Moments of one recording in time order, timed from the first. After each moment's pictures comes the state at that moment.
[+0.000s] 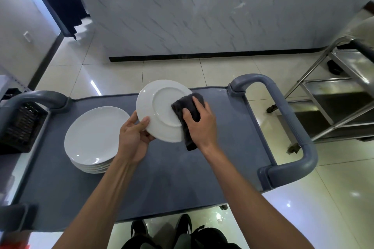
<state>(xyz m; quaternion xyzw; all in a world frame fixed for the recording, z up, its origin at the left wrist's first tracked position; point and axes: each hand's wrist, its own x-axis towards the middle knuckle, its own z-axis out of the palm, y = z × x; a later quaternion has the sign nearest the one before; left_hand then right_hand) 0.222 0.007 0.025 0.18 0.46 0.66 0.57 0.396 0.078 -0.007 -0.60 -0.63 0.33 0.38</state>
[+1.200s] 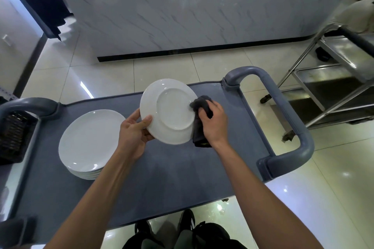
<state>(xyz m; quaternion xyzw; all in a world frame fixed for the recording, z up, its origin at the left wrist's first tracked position) 0.212 0.026 0.016 0.23 0.52 0.58 0.58 0.430 0.086 -0.015 -0.63 -0.57 0.33 0.42</state>
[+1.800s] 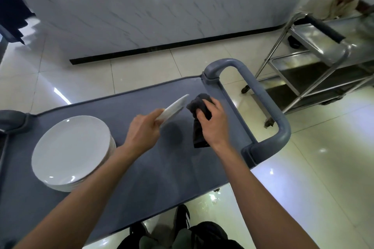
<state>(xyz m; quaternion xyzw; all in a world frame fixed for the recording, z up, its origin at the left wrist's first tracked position) 0.248 0.056 -0.009 0.75 0.58 0.26 0.15 0.474 0.061 -0.008 -0.66 -0.59 0.26 0.39</state>
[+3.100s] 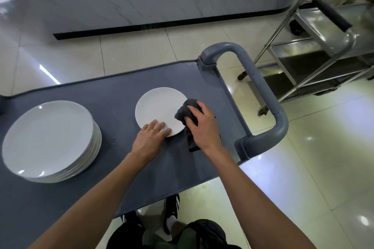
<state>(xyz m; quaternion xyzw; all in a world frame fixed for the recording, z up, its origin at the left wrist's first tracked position) 0.276 0.042 -0.121 0.84 0.53 0.01 0.08 0.485 0.057 -0.076 -0.65 -0.67 0.23 0.25</state>
